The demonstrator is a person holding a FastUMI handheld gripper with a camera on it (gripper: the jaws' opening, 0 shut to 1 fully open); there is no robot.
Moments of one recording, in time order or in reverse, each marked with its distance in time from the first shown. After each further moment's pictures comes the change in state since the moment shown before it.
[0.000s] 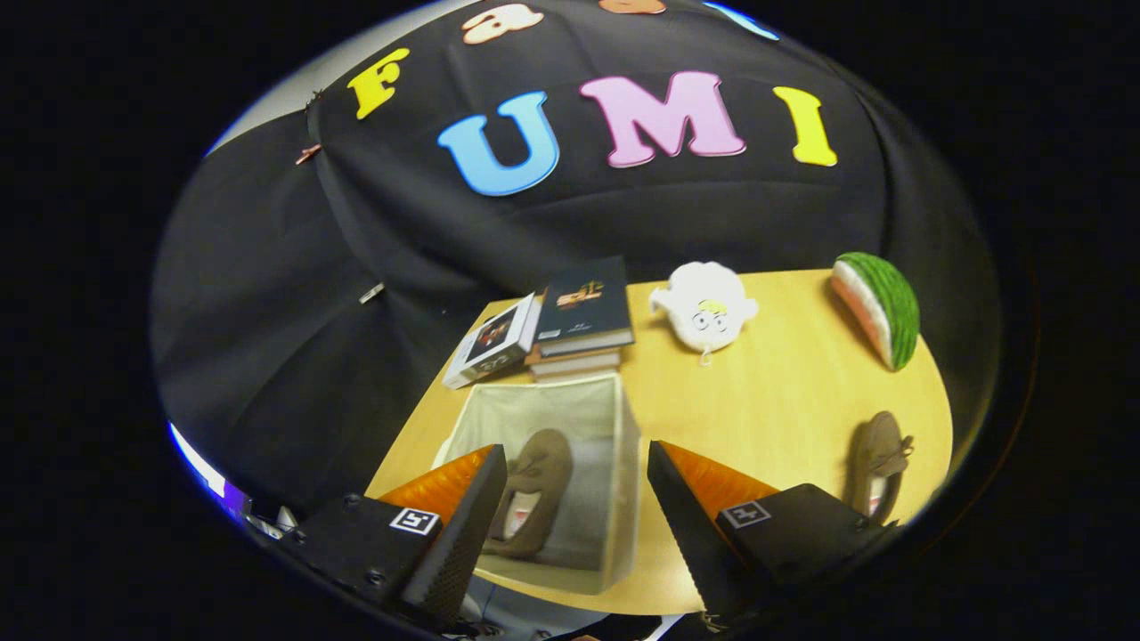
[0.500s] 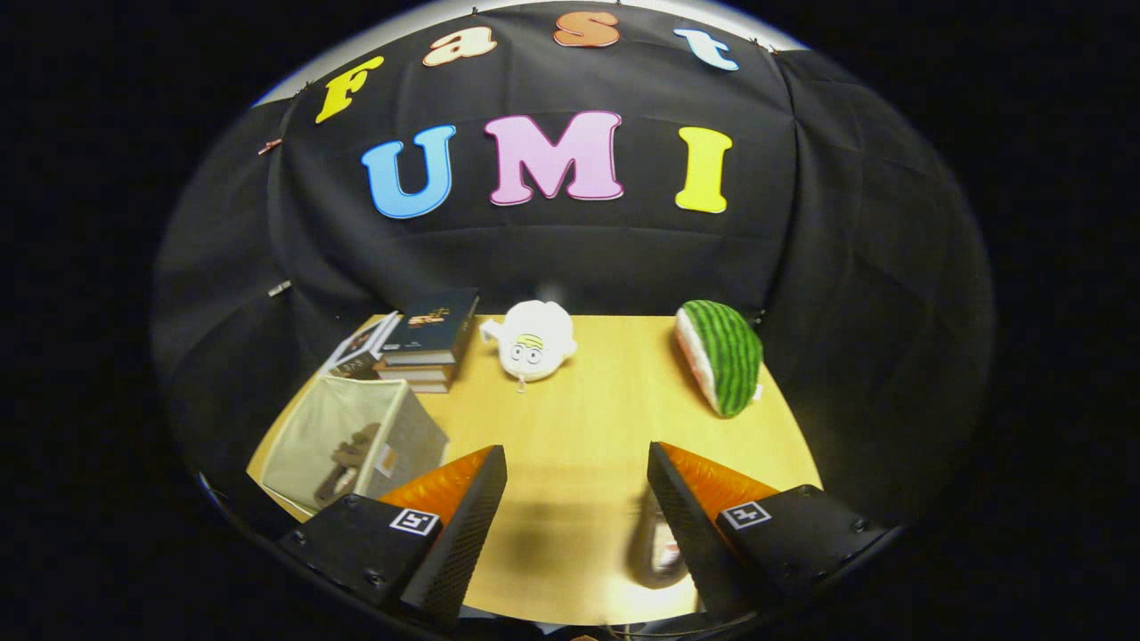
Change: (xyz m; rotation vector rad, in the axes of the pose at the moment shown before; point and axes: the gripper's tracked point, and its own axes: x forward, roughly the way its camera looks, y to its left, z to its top) arm -0.074 -0.213 0.007 -0.164 -0.072 -0.297
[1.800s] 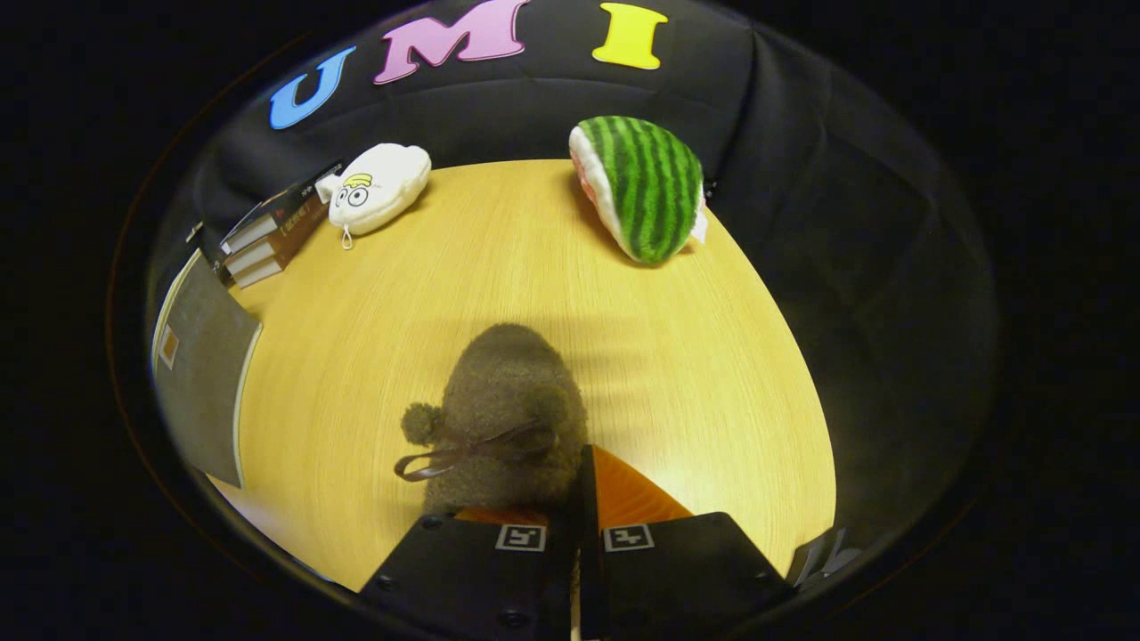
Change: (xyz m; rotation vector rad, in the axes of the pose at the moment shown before) arm 0.119 -0.146 -0.174 0.070 0.373 -0.115
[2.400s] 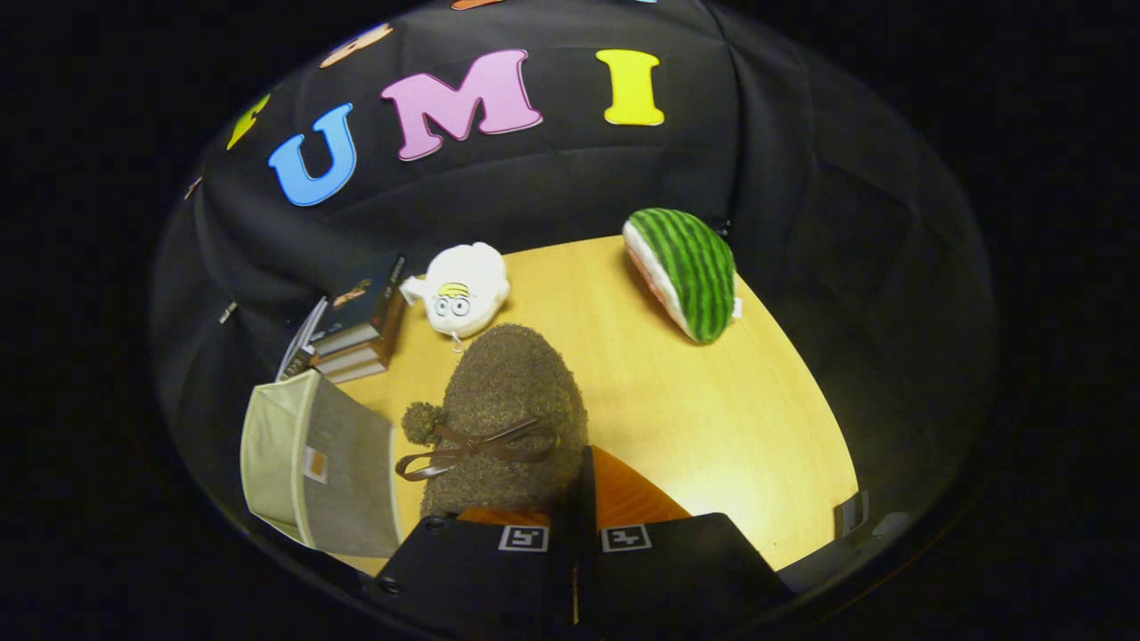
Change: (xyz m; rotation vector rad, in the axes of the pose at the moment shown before) arm -0.132 0.141 0.108 0.138 -0.149 0.128
